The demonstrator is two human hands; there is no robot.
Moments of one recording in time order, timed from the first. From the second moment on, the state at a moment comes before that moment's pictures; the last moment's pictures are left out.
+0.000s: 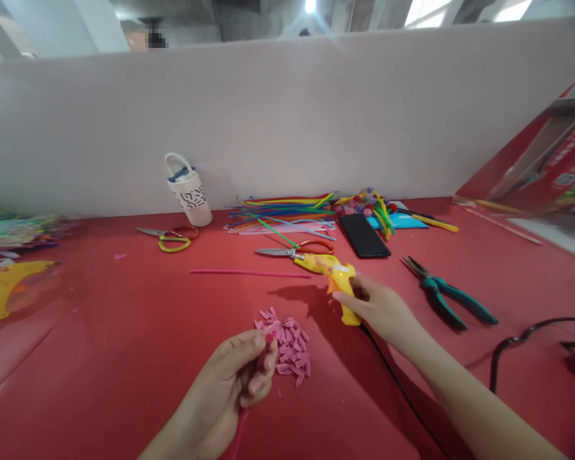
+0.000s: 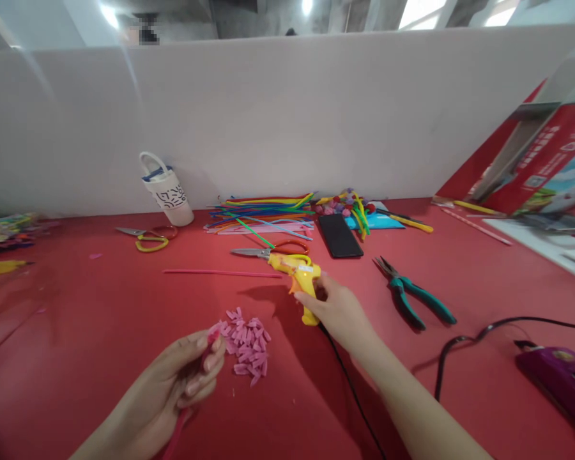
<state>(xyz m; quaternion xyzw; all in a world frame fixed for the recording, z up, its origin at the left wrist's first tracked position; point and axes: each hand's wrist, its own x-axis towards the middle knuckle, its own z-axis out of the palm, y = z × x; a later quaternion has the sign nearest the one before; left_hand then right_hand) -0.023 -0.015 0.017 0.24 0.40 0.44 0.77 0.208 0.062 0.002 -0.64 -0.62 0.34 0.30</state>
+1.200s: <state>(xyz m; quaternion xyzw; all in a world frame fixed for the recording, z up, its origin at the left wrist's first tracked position) -0.023 -0.005 0.014 0.11 0.43 0.52 0.73 0.157 -0.013 0.039 -0.50 -0.58 0.52 0.37</state>
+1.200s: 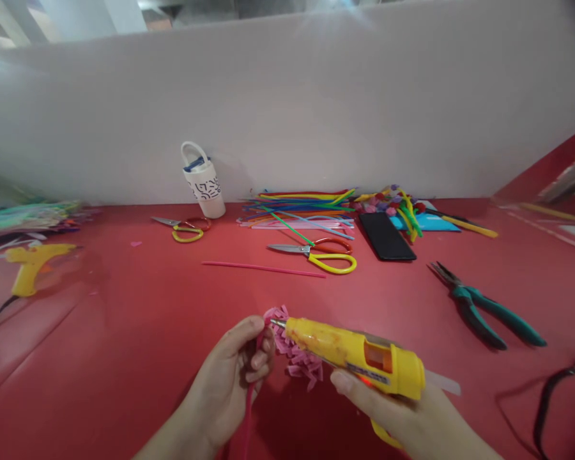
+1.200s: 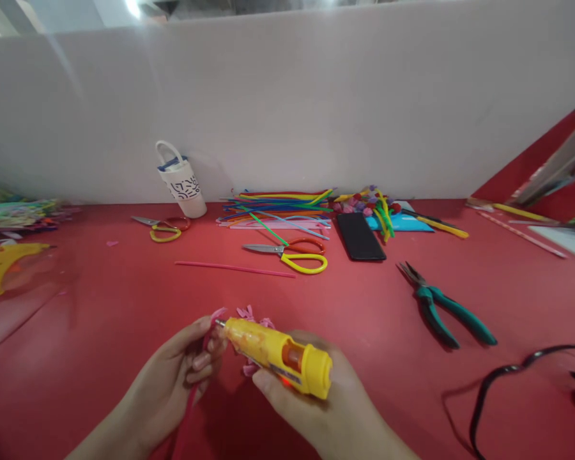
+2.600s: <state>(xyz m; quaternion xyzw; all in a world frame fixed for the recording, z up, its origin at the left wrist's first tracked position) -0.023 -0.005 0.012 0.11 0.43 0.51 0.74 0.161 -0.005 0.041 -0.46 -0.67 0.49 0.32</state>
